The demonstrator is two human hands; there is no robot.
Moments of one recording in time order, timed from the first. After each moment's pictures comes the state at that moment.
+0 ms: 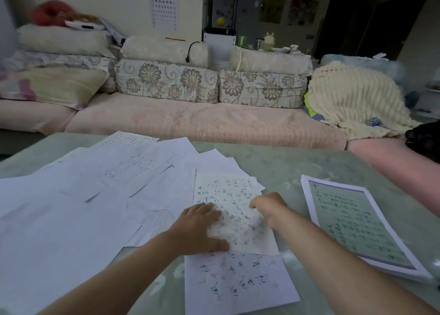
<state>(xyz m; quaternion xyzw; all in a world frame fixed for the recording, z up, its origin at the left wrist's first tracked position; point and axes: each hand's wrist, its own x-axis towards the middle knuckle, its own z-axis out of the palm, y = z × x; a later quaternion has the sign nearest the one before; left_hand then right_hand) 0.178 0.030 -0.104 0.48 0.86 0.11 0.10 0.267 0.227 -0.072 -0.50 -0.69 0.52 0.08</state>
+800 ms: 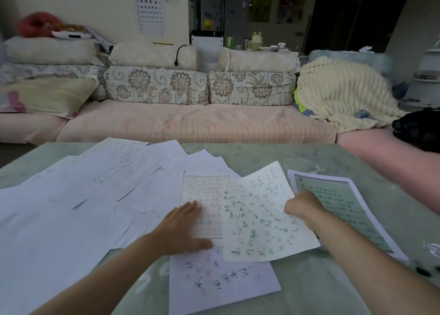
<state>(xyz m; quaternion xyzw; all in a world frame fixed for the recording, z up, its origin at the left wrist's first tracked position) 0.178 0.030 -0.109 0.46 0.87 0.08 0.13 0.354 0.301 -0.064 -0.54 -0.76 0.37 0.09</state>
